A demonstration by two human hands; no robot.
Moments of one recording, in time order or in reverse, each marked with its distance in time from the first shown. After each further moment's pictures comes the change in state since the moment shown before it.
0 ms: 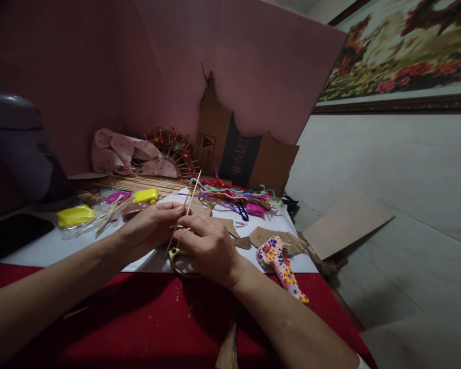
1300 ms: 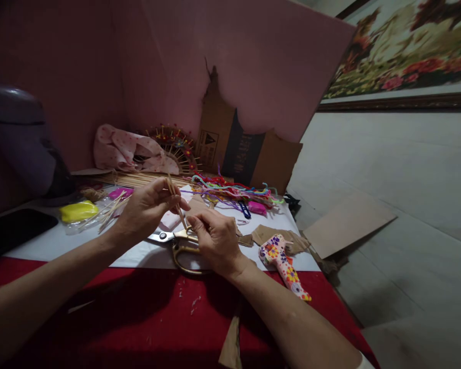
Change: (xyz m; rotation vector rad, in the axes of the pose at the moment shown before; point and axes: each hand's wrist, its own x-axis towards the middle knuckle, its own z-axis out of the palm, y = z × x) left_hand -0.001 0.016 0.001 0.682 0.253 0.480; right_hand -0.001 -0.004 0.003 0.128 0.033 0.601
